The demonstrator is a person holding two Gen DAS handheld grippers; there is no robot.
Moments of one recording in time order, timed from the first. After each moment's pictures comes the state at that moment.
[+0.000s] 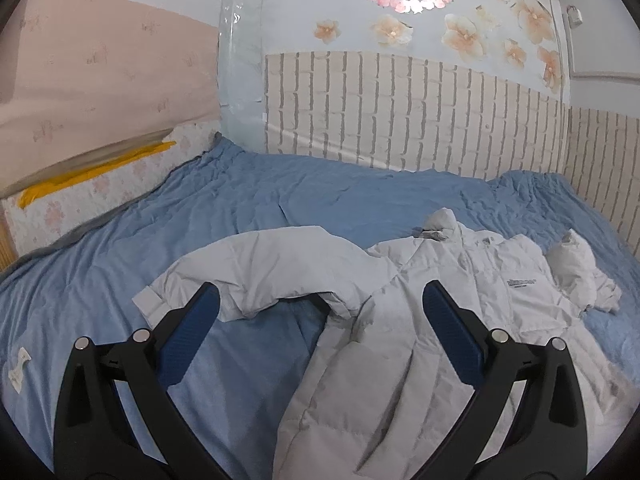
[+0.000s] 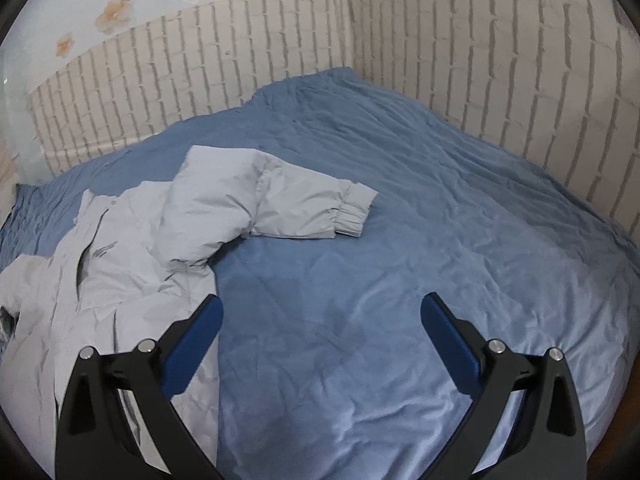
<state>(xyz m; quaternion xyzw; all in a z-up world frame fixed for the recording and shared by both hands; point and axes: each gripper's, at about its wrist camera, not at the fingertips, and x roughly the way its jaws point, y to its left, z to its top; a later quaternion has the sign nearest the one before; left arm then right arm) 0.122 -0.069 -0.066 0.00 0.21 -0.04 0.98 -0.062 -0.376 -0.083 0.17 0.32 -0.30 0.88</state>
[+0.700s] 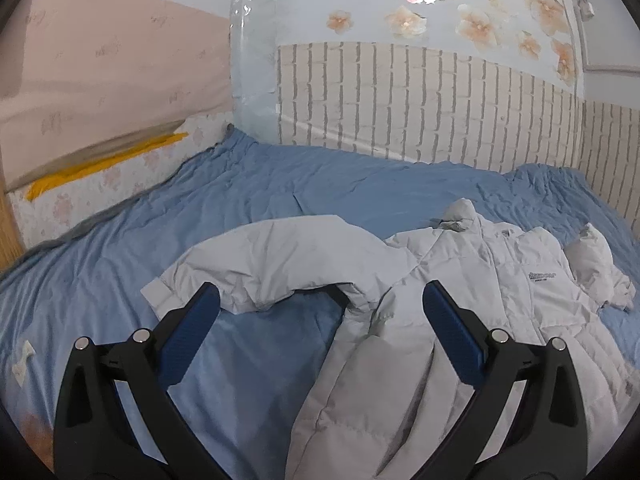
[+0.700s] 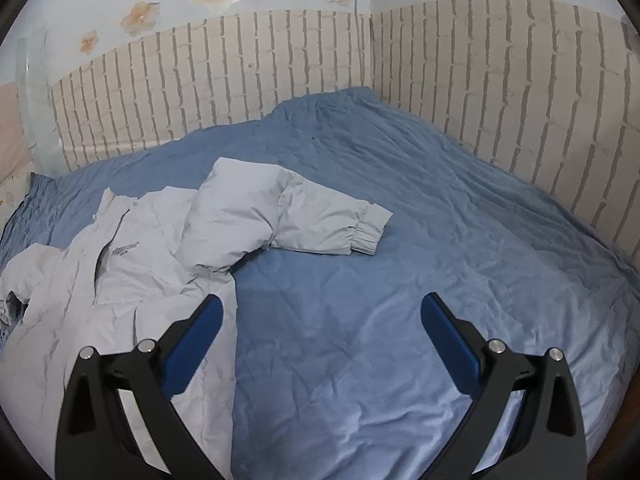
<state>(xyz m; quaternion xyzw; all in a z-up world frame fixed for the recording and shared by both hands) 0.131 -0.064 -0.079 0.01 0.22 -0.01 0.98 -0.065 -0.360 -0.066 0.15 0.30 -0.29 0.89</state>
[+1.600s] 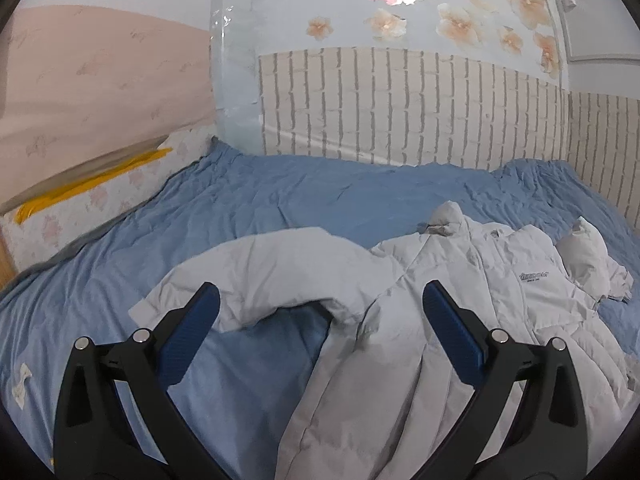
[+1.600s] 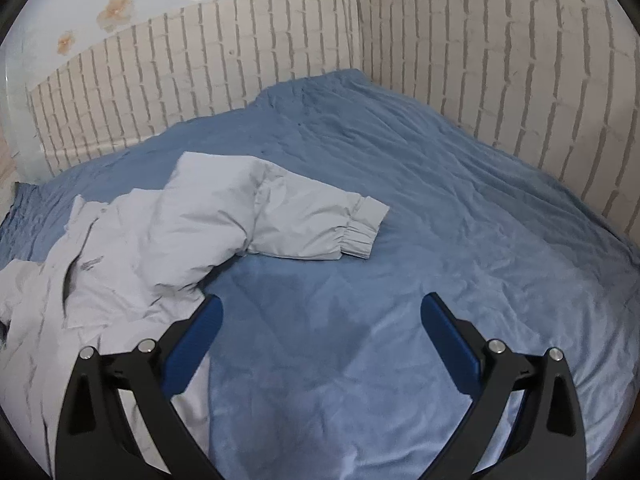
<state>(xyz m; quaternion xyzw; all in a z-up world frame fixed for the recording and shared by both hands) 0.146 -0.080 -0.073 0.02 0.21 -0.04 0.98 -0.016 -0.411 -0.105 0.17 0.33 -0.31 0.88</state>
